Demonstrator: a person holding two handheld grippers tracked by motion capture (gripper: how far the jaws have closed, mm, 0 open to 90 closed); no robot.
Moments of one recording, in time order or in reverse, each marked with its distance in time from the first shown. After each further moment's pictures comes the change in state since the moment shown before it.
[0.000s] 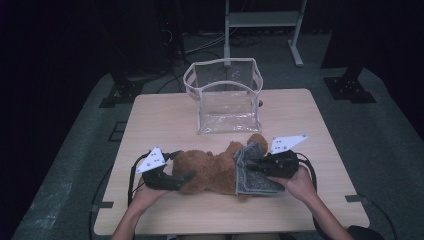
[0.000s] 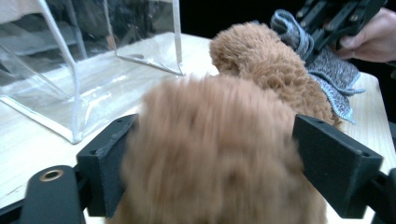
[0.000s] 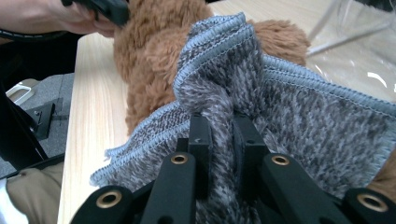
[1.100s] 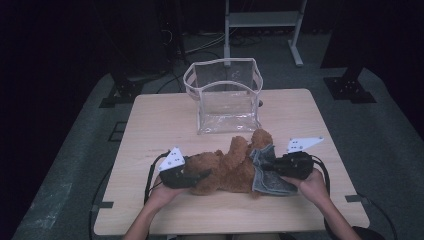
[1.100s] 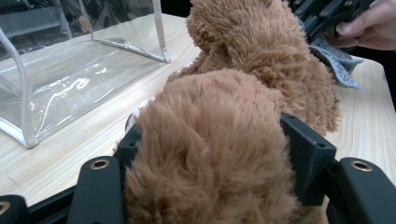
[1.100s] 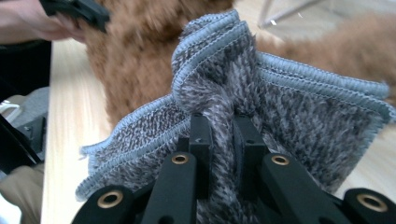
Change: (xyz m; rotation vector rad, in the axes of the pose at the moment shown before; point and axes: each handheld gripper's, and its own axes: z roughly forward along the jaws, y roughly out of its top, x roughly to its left) left arm -0.014 0.003 0.035 0.031 0.001 -0.005; right arm -0.022 -0.041 -0.029 0.016 -0.070 0.130
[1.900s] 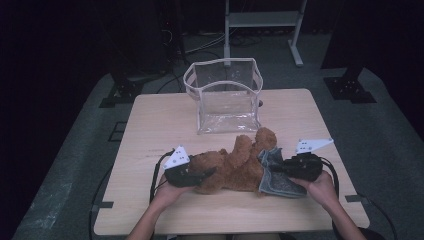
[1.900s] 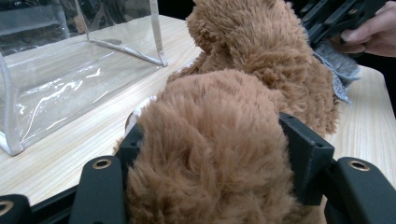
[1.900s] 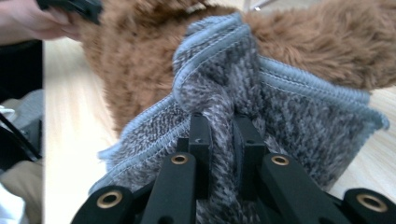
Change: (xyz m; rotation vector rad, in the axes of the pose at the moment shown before) left arm -0.003 0.003 0.012 -0.006 -0.004 -0.024; right arm -0.004 -0.010 -0.019 -0.001 -0.017 0.038
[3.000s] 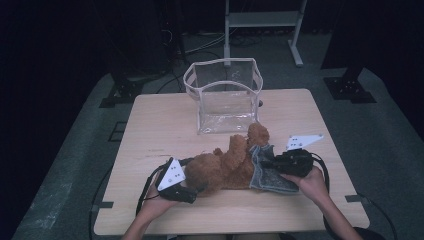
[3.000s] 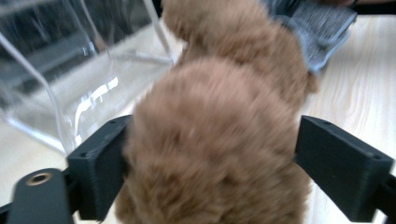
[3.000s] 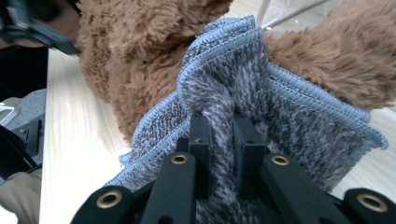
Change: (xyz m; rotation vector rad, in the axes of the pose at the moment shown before) left arm -0.020 -0.012 -0.026 0.047 0.090 0.176; right arm 0.005 0.019 0.017 -0.019 0.017 -0.048
